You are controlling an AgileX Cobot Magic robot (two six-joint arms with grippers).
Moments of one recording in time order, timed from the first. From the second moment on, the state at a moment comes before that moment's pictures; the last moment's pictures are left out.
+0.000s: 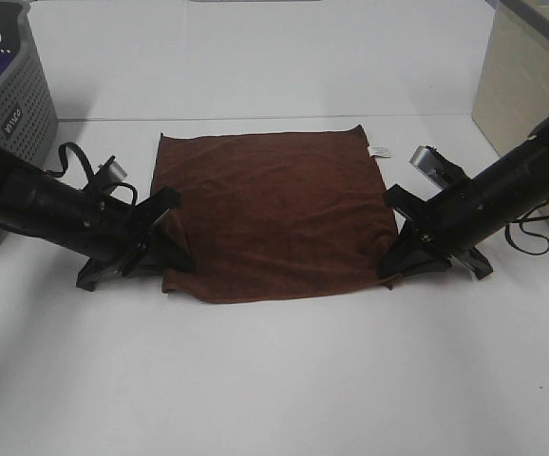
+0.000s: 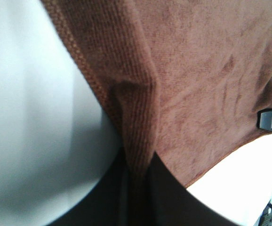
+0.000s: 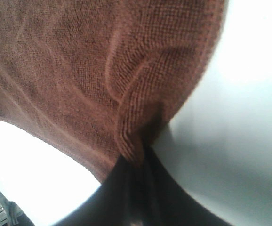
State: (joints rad) left arm -0.17 2.19 -1.08 -1.37 0.68 0.80; right arm 0.02 2.18 -1.16 0.91 0.86 -0.65
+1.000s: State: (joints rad) left arm -0.20 1.91 -0.86 -1.07 0.73 0.55; right arm 0.02 1.87 -0.87 0.75 0.90 -0.44
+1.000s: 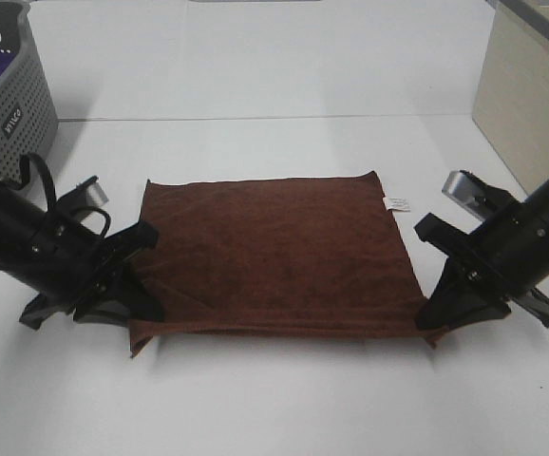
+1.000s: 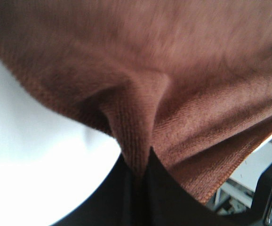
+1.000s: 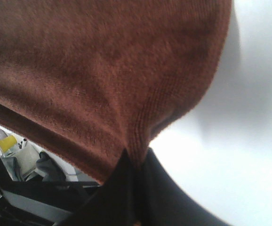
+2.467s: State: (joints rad) left arm -0.19 2.23 -1.40 -0.96 0.45 0.48; right arm 0.07 2.34 -1.65 0.70 0.78 -0.44
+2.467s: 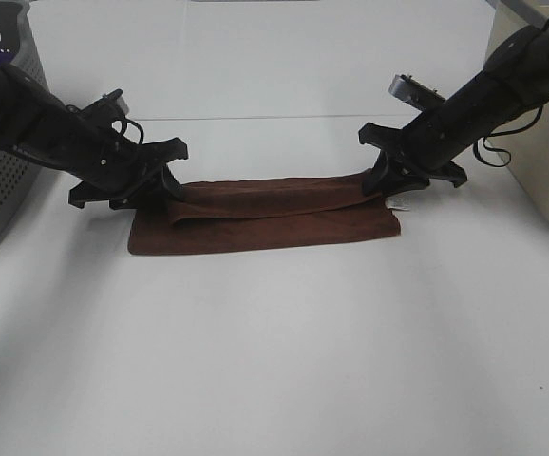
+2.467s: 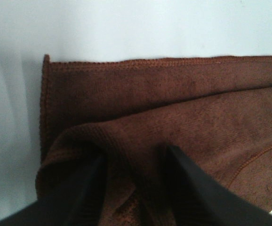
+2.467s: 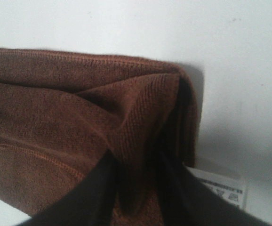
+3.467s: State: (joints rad) left arm -0.19 2.16 -1.40 -0.42 0.57 0.07; right arm 0.07 2.24 -1.66 0.53 0.98 -0.32
